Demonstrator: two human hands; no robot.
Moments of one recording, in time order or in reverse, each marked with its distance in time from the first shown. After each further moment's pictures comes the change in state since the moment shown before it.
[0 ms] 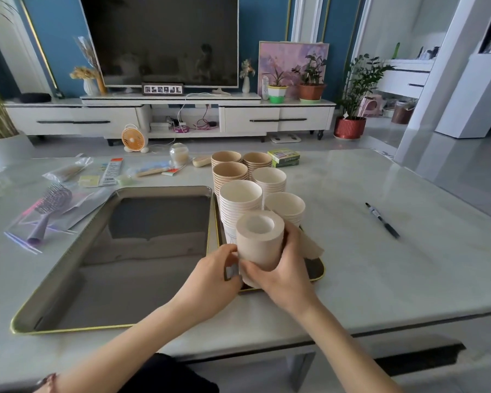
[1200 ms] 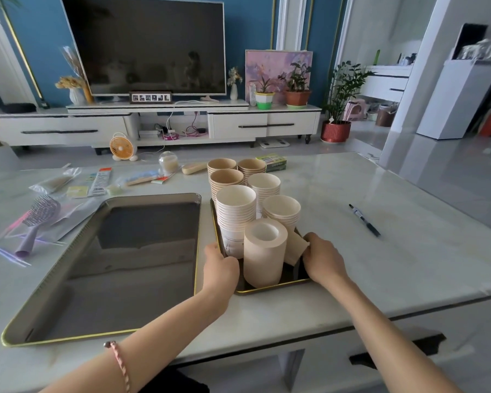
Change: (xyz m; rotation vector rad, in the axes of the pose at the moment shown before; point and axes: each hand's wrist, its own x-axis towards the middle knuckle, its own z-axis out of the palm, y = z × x) left_hand 0.028 0.028 0.036 -0.554 0.178 -0.569; right_hand 0.038 0.045 -0.081 -0.980 -0.064 0.425
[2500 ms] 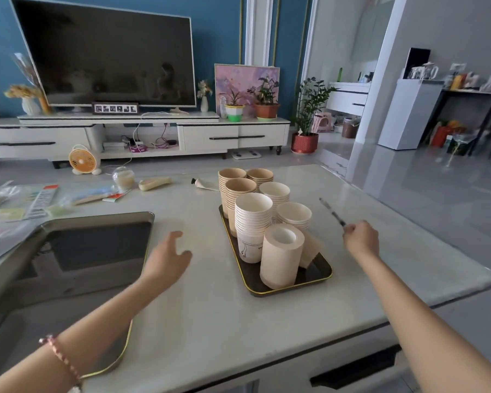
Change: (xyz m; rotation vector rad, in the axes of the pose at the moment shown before) left_hand 0.071 0.022 0.005 0.630 0.016 0.294; right_hand 0.090 0.140 -0.073 0.255 0.404 0.376
